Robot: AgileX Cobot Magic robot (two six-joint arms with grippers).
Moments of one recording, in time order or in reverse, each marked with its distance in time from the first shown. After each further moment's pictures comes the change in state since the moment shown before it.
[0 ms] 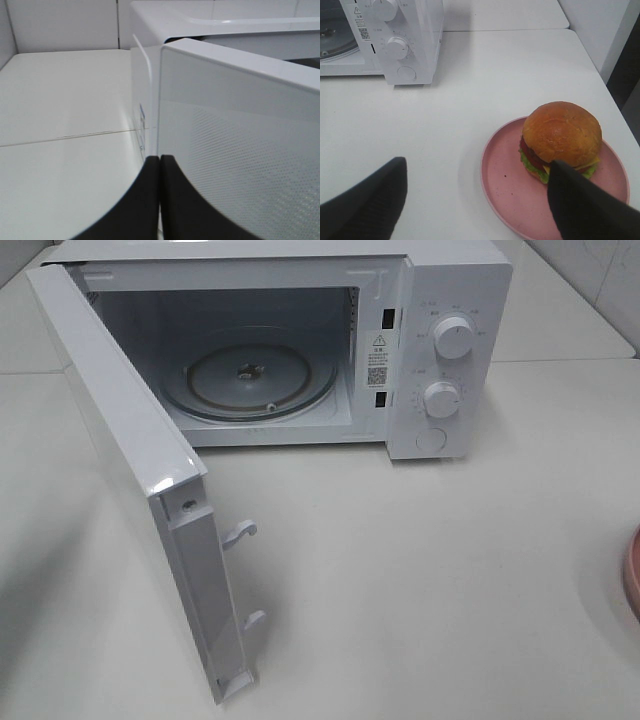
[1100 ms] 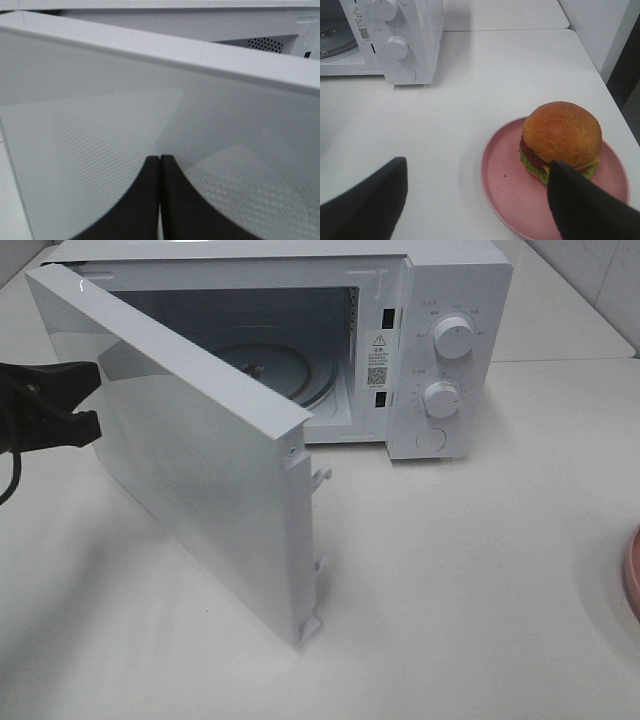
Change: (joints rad) left arm -0.248 0.248 -0.128 -0.037 -0.087 -0.007; right arm 0.000 0.000 0.000 0.000 0.000 0.000
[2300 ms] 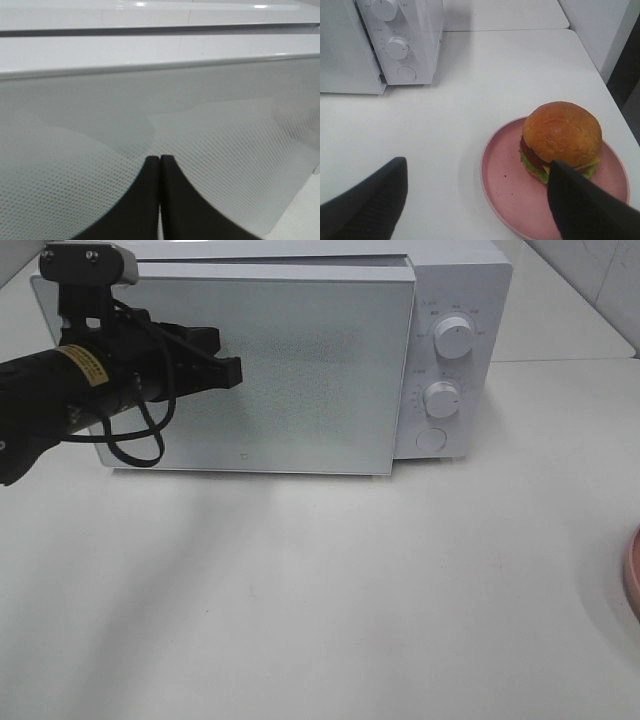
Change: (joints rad) left arm -0.322 0.202 -0.355 -0.355 0.222 0.121; right arm 0.000 0.000 0.000 0.000 0.000 0.000
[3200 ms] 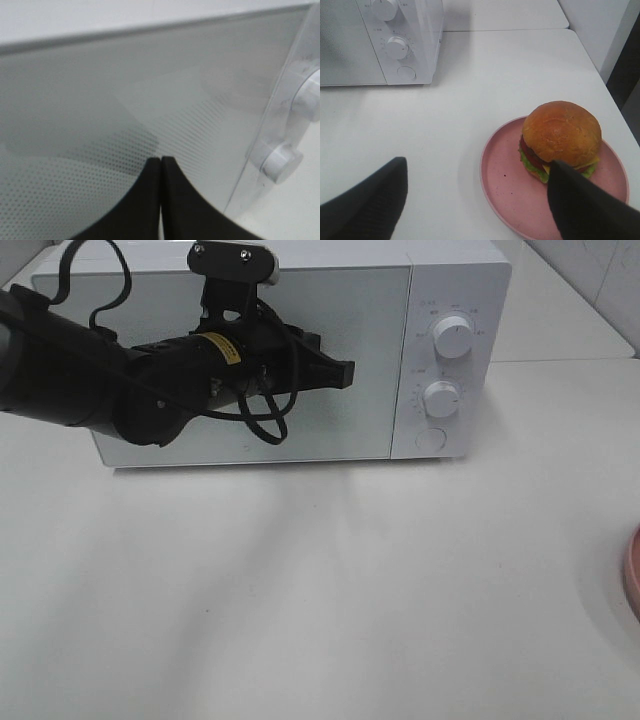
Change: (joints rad) left arm -0.152 0.199 -0.322 -0.196 0.191 0.195; right arm 0.000 0.000 0.000 0.000 0.000 0.000
